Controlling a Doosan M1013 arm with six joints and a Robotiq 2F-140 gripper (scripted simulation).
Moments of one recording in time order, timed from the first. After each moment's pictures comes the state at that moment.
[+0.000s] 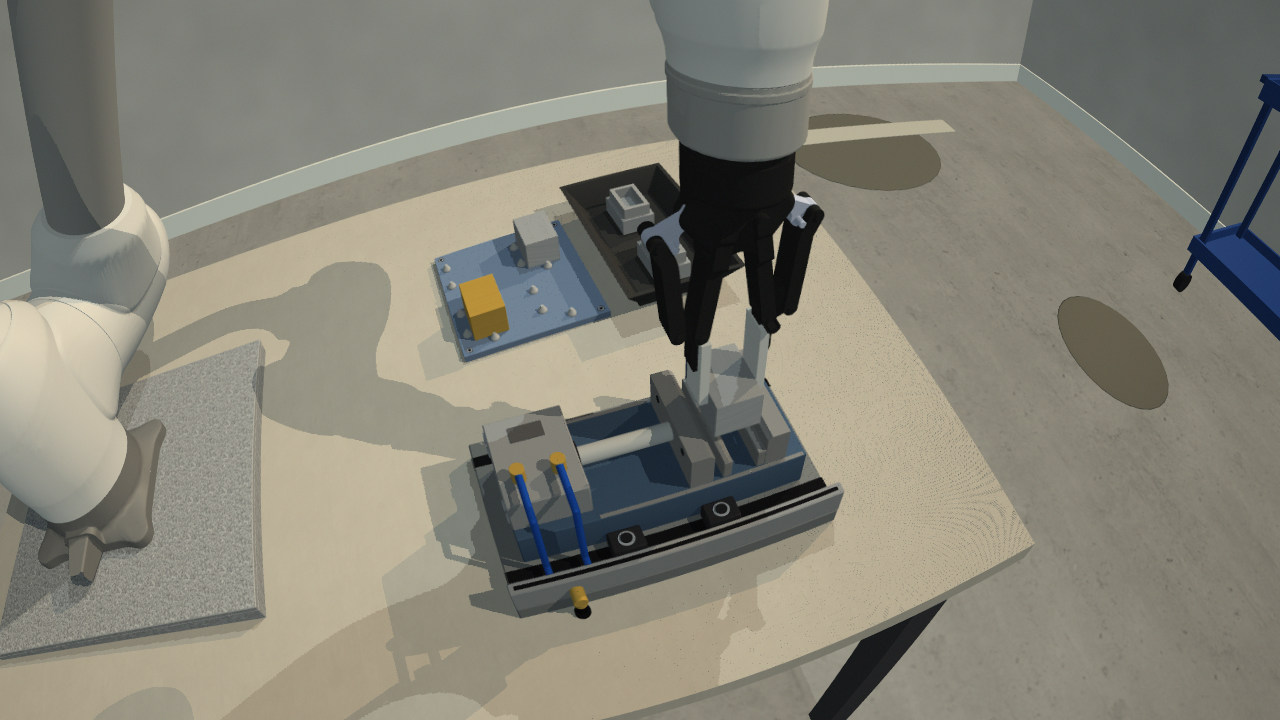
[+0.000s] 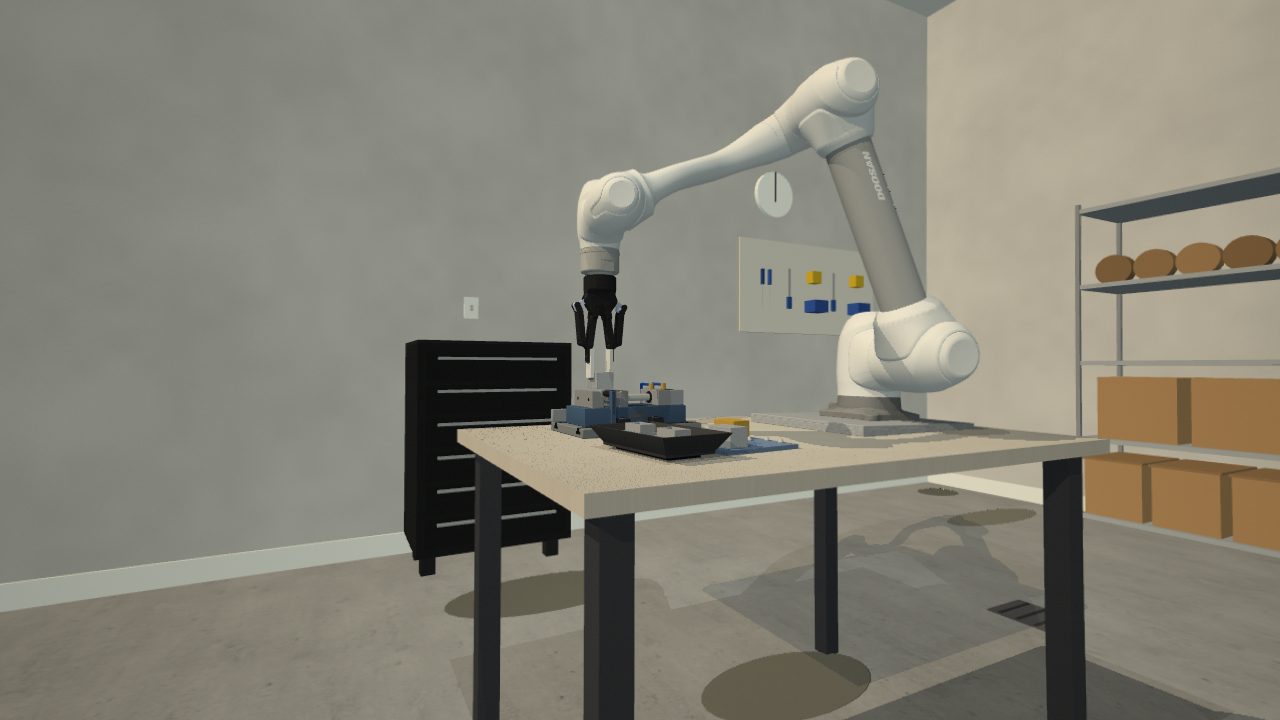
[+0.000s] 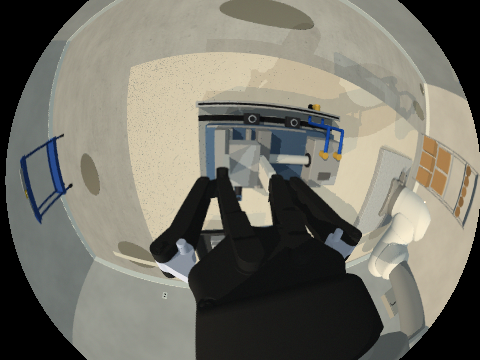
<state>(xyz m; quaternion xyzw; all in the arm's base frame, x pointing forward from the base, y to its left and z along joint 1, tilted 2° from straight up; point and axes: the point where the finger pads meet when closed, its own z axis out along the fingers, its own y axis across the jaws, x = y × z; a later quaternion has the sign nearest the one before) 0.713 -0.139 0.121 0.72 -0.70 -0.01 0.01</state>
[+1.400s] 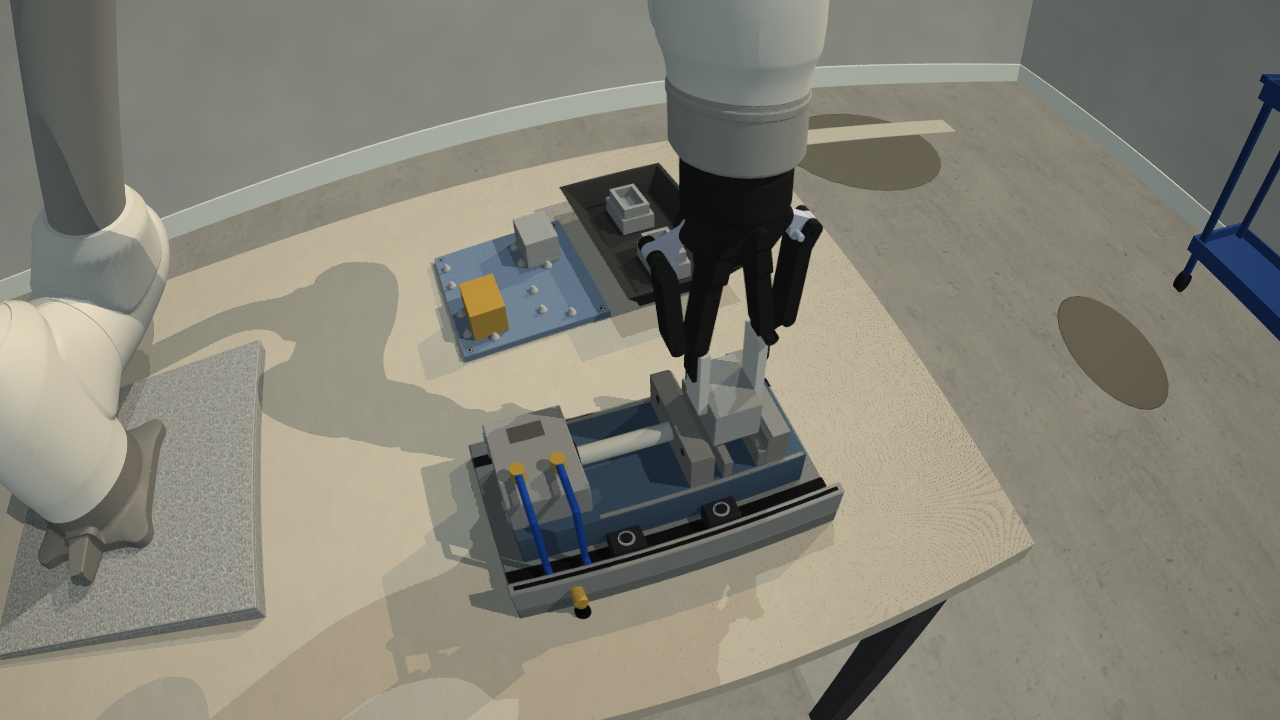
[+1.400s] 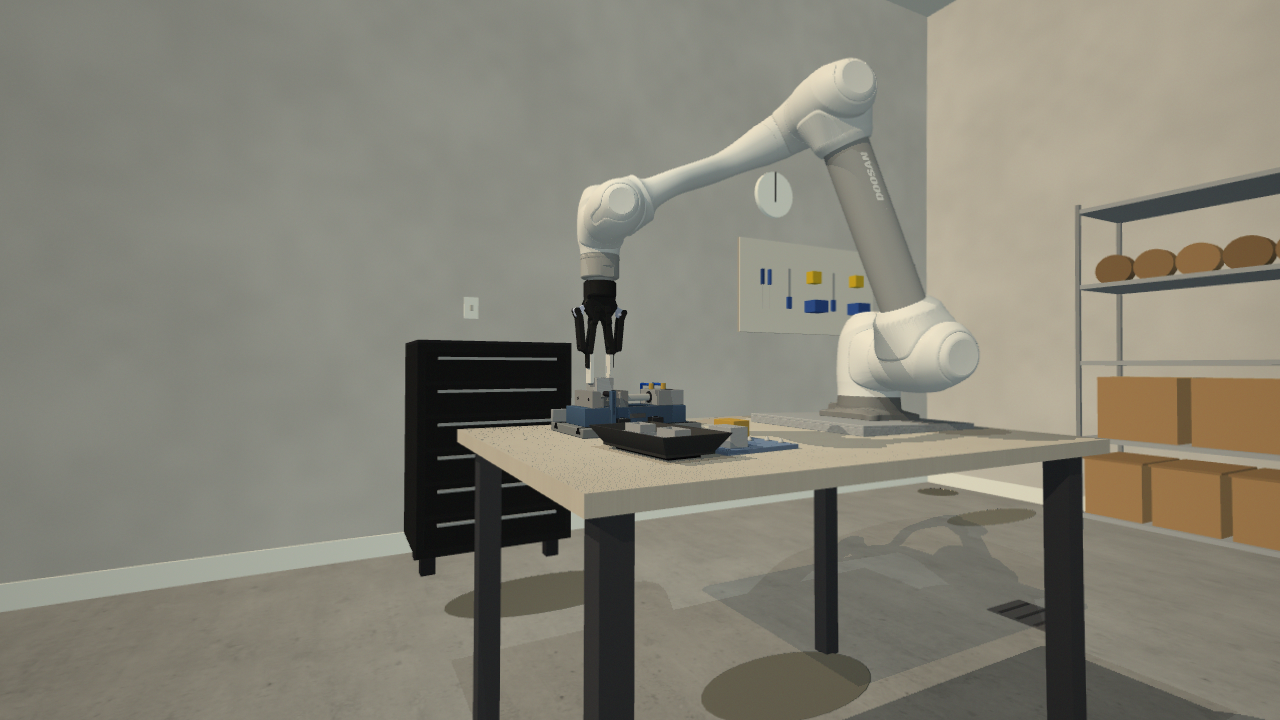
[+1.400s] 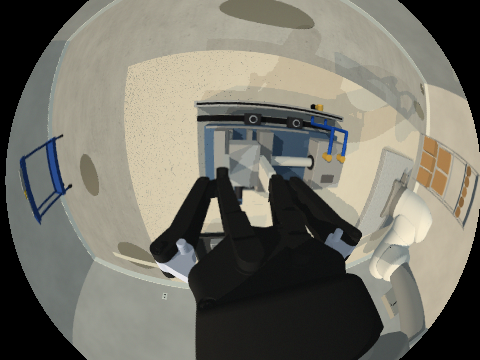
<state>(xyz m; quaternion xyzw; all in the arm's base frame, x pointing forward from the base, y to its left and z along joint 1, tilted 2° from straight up) 0.712 -0.139 0.108 0.72 -0.70 -0.01 0.01</state>
